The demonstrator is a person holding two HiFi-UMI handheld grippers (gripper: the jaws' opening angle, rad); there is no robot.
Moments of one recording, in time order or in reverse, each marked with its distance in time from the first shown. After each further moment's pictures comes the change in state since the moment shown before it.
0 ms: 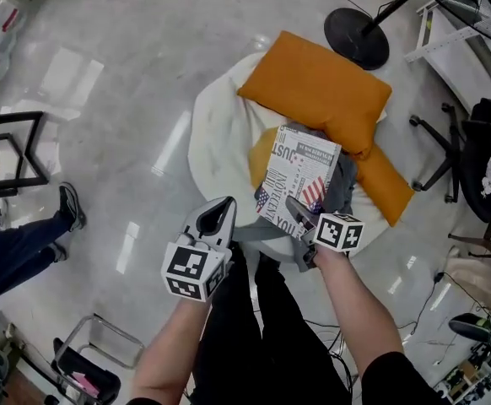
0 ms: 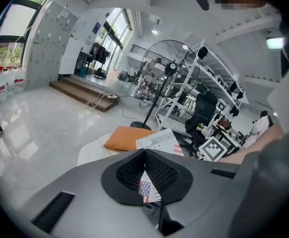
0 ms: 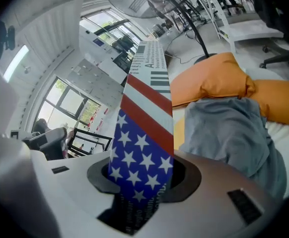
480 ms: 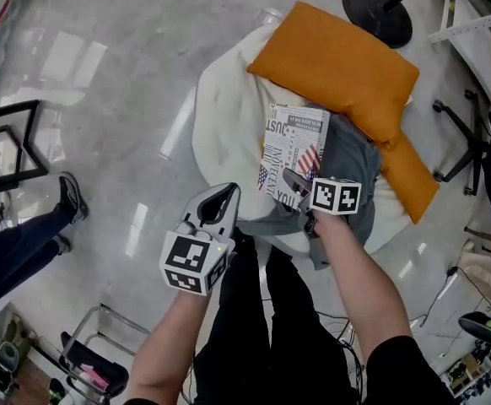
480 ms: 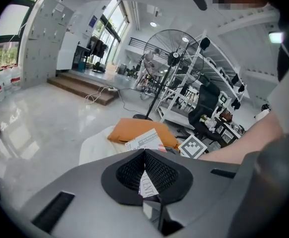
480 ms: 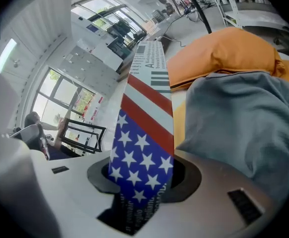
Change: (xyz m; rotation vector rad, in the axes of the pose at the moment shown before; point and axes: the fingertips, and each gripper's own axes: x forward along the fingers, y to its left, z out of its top) left arm 0.051 0.045 -0.037 0.032 0.070 0.002; right arm 0.118 -0.060 -0.006 -0.026 0.143 -0.044
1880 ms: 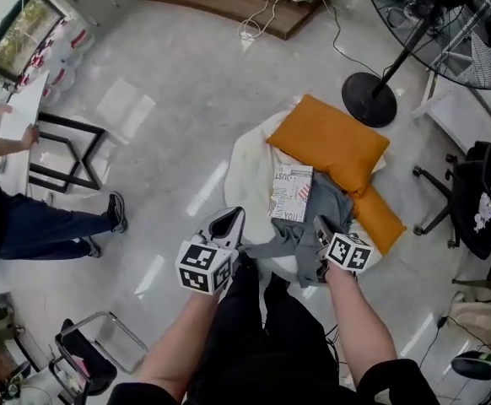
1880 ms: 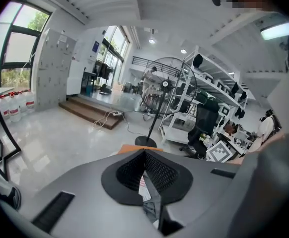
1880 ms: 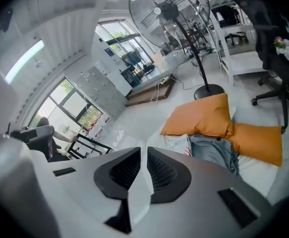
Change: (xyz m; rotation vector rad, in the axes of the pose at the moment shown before) left arm -0.188 -0.130 0.140 0.015 -0.169 0.121; right arm -0.284 0.113 0.030 -0.087 -0.303 -0.031
